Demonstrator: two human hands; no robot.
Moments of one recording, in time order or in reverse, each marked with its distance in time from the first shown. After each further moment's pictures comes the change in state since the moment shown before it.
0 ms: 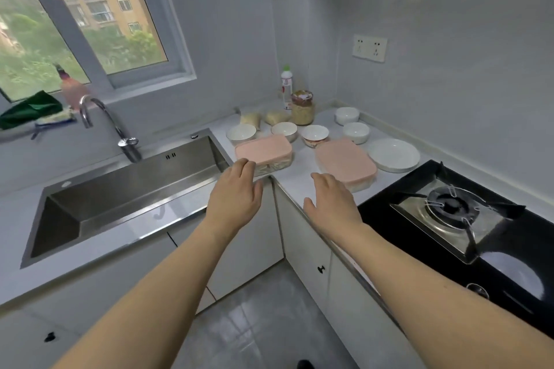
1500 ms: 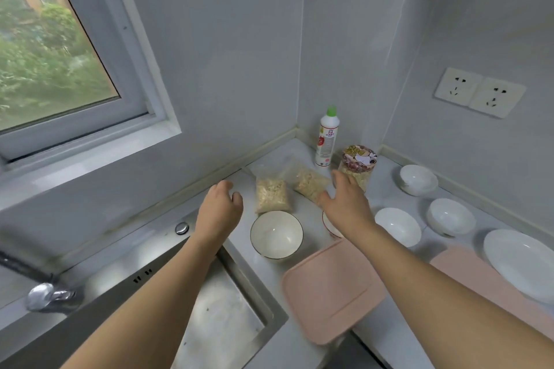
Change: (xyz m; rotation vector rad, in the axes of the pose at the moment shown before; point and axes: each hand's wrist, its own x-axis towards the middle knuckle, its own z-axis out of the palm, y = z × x) left_hand 0.452 -0.352 0.174 -0.325 -0.241 -0.305; right_hand 0.531 -0.102 0.097 0.204 0.121 0.373
